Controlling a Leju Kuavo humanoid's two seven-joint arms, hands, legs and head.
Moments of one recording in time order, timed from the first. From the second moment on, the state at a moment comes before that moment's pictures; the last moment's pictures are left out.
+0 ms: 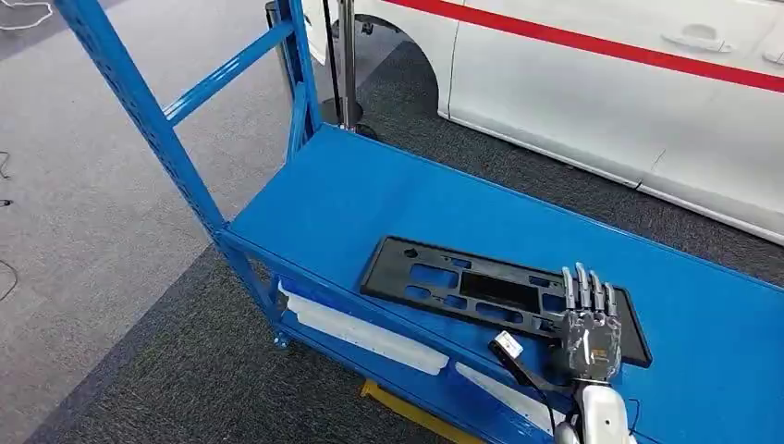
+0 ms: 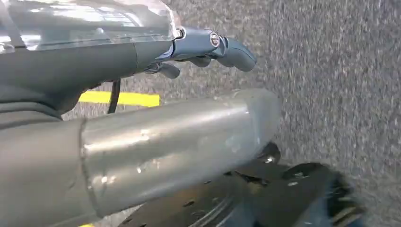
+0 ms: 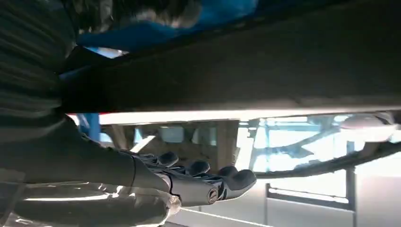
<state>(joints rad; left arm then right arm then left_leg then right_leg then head) -0.03 -0.14 0.84 -0.22 -1.19 0.14 -0.35 0.00 0.00 -0.06 -1.26 1.52 -0.71 0.07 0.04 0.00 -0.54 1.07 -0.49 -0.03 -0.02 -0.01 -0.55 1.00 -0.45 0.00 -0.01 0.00</state>
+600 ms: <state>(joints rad) -0.04 -0.15 0.84 -0.22 -1.20 0.14 -0.35 0.03 0.01 -0.16 -1.26 1.51 -0.71 0.03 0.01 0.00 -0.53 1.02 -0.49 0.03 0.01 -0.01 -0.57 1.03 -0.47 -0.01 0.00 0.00</state>
